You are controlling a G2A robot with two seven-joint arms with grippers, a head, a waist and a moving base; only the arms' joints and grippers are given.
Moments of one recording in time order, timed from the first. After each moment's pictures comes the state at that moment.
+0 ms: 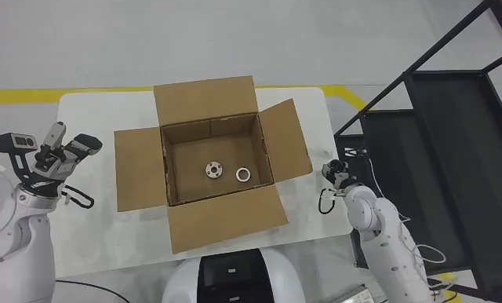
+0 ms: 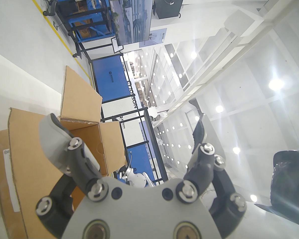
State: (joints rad) left arm 1.47 -1.14 -1.86 -1.58 -0.51 -0.35 -0.86; right arm -1.60 -1.24 1.57 -1.61 -1.07 0.10 0.49
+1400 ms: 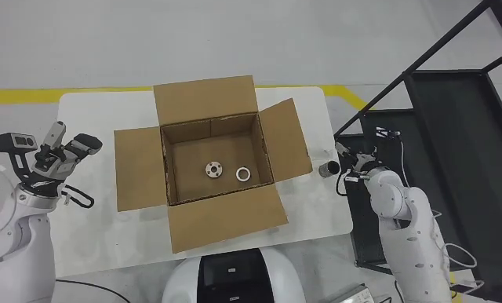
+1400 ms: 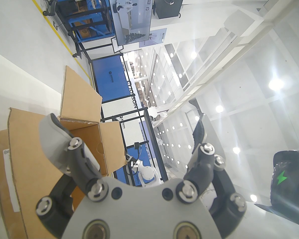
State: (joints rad) left arm 1.47 -1.14 -1.86 -1.58 -0.51 -0.35 -0.86; right arm -1.60 -1.23 1.75 -1.83 -0.93 0.11 0.62
